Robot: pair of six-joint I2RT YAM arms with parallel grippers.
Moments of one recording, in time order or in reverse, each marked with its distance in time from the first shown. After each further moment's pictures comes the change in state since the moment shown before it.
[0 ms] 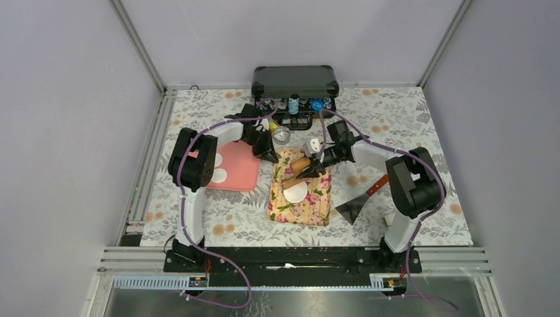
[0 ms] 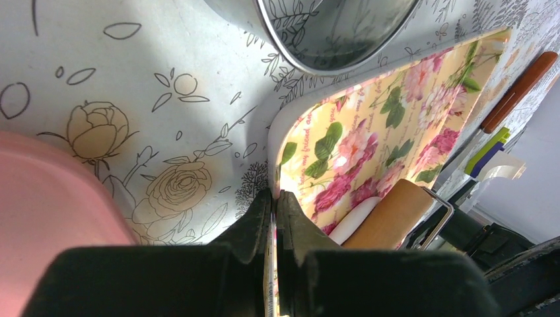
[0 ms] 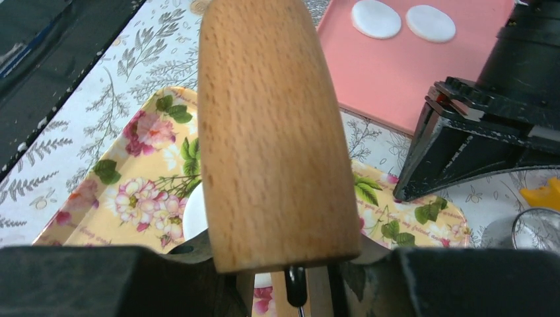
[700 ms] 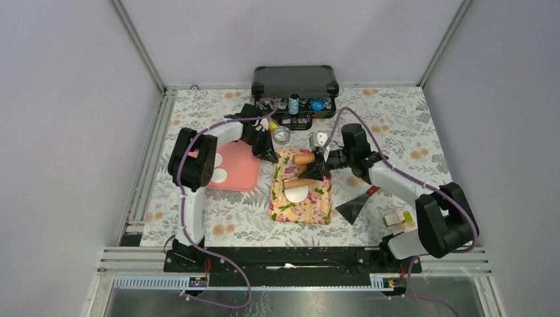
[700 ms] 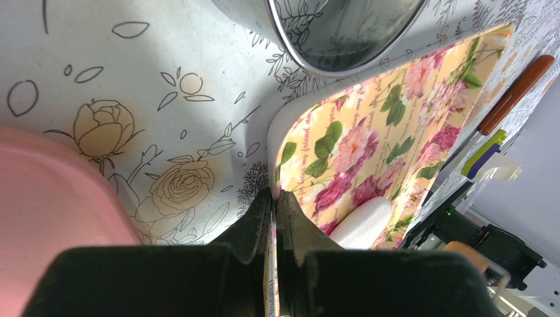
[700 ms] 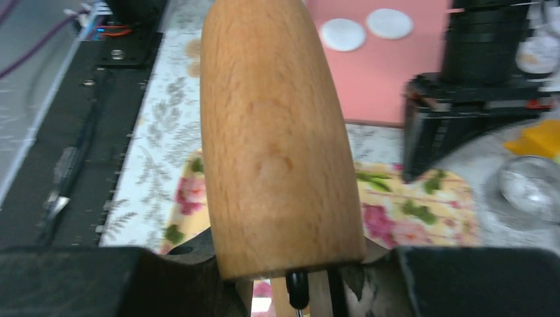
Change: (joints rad) left arm 0.004 0.002 0.002 -0.005 0.004 -0.009; right arm 0.010 -0.333 -0.208 0.364 0.141 0.608
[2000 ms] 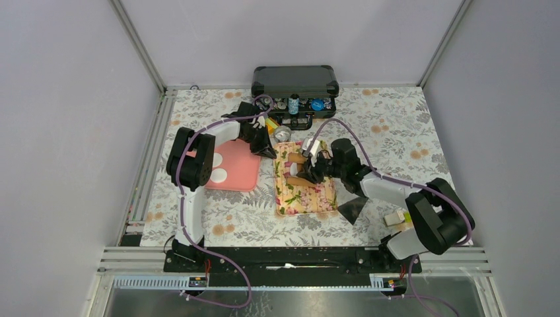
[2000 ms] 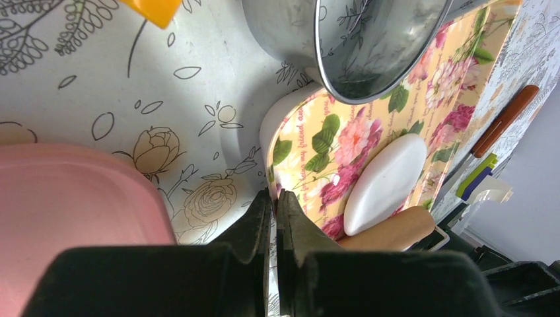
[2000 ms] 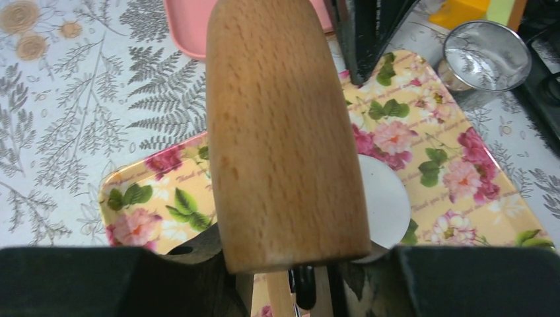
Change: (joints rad) left arm 0.019 0.000 -0.002 0.053 -0.023 -0.027; right arm 0.135 -0.007 -0.201 0.277 0.542 0.233
